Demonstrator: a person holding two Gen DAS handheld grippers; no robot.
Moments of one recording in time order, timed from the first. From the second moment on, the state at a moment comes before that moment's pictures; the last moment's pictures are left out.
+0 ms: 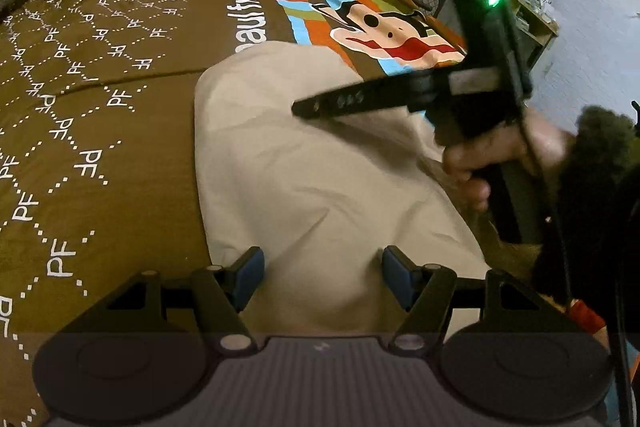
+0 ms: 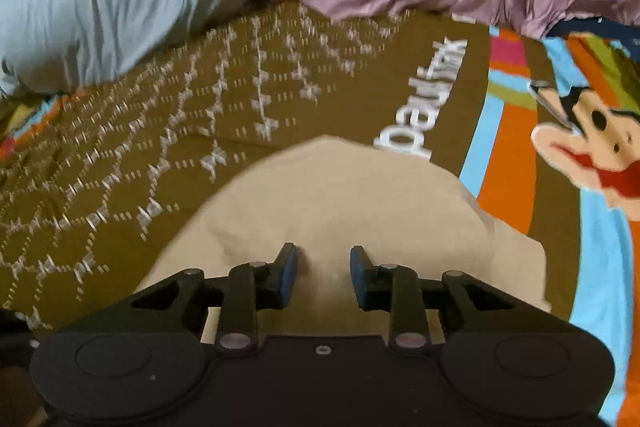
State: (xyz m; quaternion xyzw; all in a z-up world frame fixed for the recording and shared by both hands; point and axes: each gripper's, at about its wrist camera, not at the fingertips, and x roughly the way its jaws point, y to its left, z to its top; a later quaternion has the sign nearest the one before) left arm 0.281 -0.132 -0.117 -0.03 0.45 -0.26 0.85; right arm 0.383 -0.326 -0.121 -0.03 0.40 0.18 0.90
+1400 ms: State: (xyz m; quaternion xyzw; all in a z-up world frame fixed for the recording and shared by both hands) left arm 0.258 -0.097 -0.115 -0.08 0.49 -0.21 0.84; right arm 0.146 -0.429 -0.098 0.13 0.30 0.00 0.95
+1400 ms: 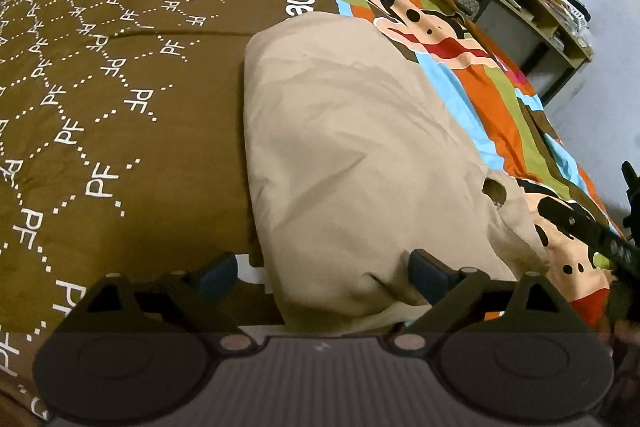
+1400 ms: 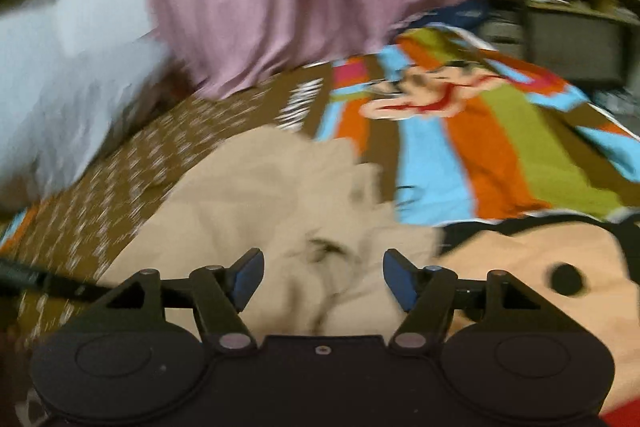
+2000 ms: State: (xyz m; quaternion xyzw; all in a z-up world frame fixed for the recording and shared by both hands) left arm 0.258 -0.099 -0.124 -0.09 0.50 -0.22 0.84; right arm 0.227 -0.453 -0.123 0.06 0.34 -0.02 0.94
